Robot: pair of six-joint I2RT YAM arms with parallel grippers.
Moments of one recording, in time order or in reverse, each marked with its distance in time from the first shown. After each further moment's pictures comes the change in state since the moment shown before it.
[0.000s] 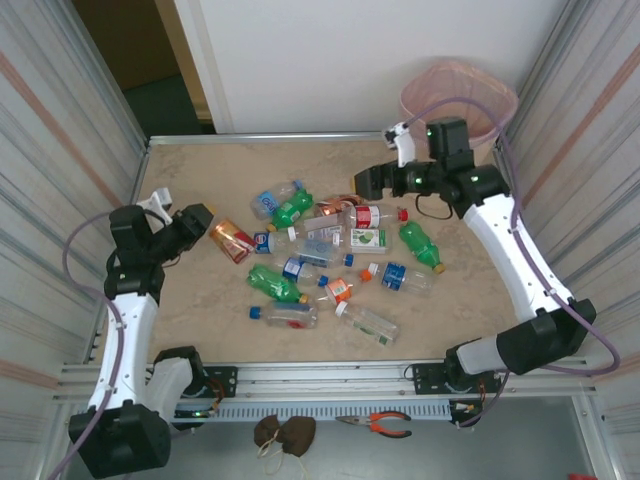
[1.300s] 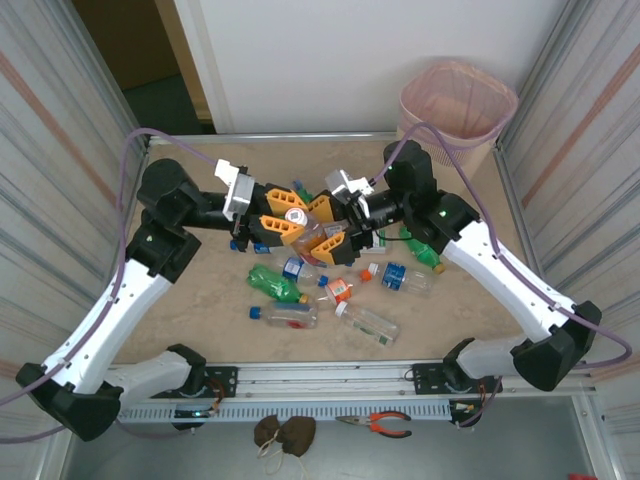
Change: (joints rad) left arm -0.664 0.211 0.470 0.307 0.511 0.722; right arm 0.327 -0.084 -0.122 0.348 -0.542 -0.313
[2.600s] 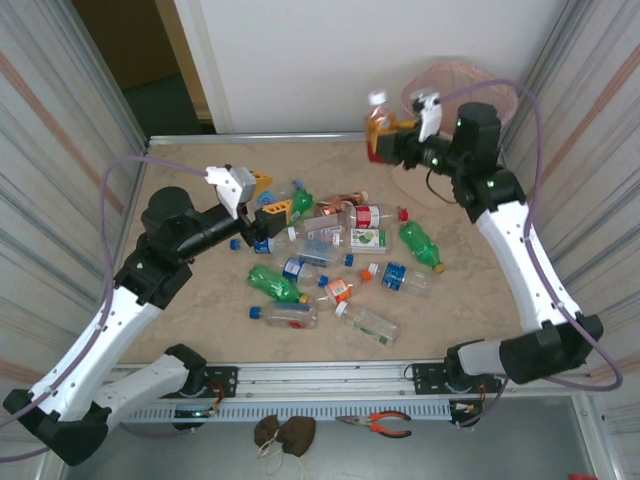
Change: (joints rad) left arm -0.032 -0.157 -0.163 -0.249 -0.824 0.063; right arm -0.465 0.066 0.140 0.010 0.673 0.376
